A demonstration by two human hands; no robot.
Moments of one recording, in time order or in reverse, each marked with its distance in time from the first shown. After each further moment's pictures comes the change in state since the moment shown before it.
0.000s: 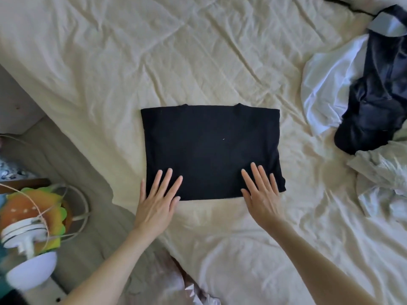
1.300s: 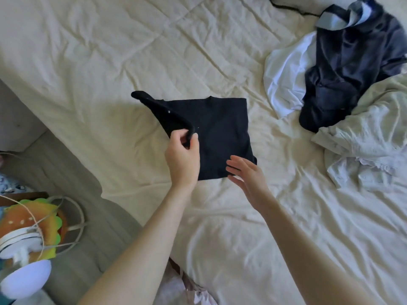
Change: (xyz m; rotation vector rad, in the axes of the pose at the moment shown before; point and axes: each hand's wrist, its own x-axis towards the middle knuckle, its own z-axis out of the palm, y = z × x) left_hand 0.034 0.157 -0.083 -1.002 0.658 -0.359; right_hand -0.021 -0.004 -0.061 1.587 -0.131 0.690
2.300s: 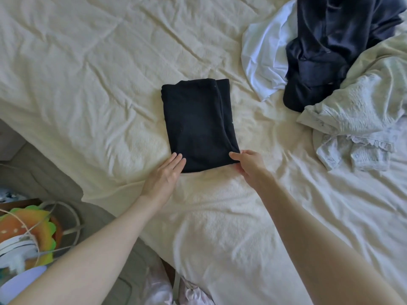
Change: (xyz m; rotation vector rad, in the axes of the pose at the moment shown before) left_hand -0.014 -0.094 0.004 1.026 -0.783 0.635; right_hand 0.046 0.005 -0.056 -0.021 0.190 0.184
